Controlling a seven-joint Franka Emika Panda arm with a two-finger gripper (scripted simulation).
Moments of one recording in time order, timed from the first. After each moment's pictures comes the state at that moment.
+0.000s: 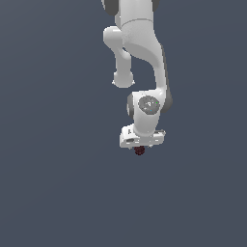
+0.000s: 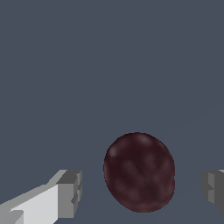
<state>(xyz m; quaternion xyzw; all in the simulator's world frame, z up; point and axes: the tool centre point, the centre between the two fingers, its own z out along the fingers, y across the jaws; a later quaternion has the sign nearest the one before) 0.006 0.082 0.047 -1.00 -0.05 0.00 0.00</state>
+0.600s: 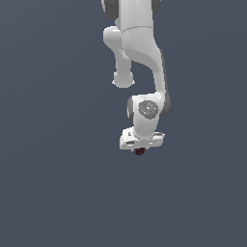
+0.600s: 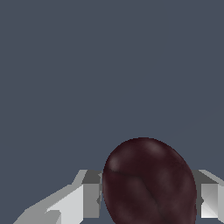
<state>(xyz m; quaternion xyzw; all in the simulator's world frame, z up) 0.007 0.082 0.029 -1.00 -0.05 0.00 0.00</state>
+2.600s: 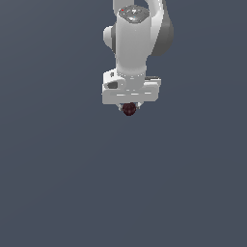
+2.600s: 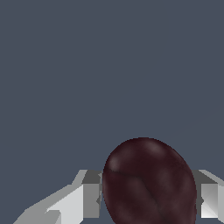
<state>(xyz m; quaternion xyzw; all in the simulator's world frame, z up) -0.056 0.023 0.257 -1.00 -0.05 0.00 0.00</state>
